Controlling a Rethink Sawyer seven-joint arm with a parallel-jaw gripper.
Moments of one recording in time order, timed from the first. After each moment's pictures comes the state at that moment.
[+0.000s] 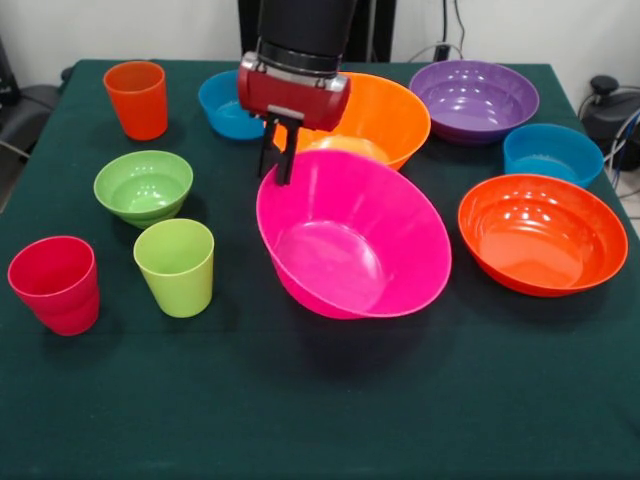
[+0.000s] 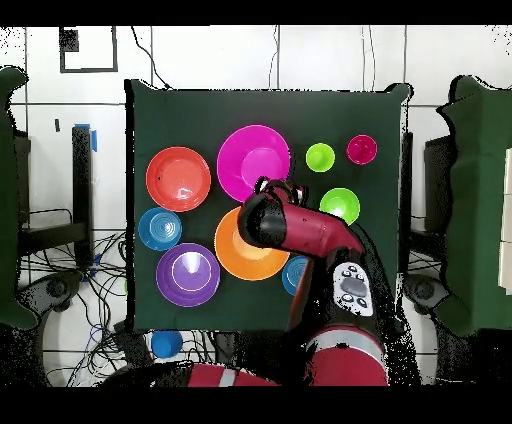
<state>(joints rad) -0.21 -0.56 -0.13 1.71 0.00 0.07 1.74</state>
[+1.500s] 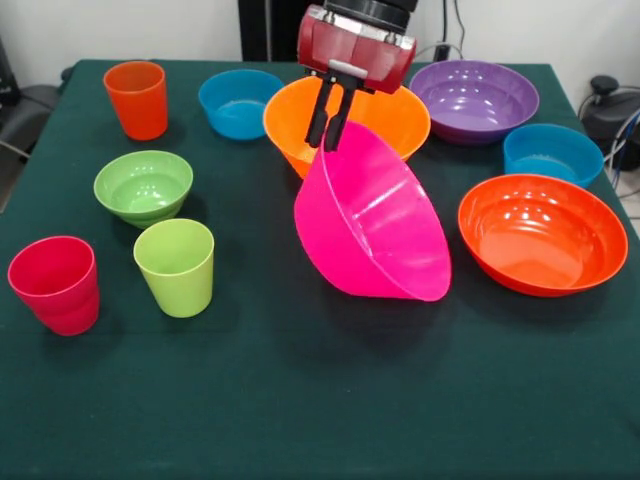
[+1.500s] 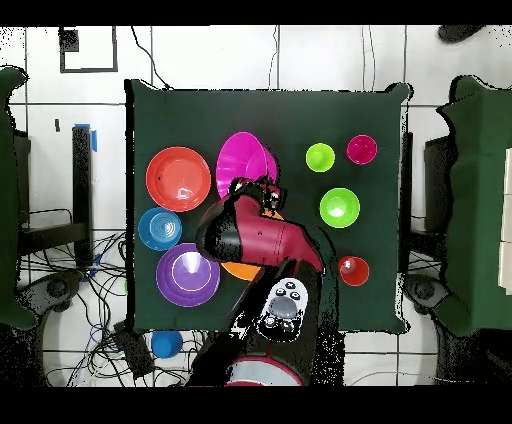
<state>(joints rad) 0.03 -0.58 -0.31 1.72 0.03 -0.01 1.88</state>
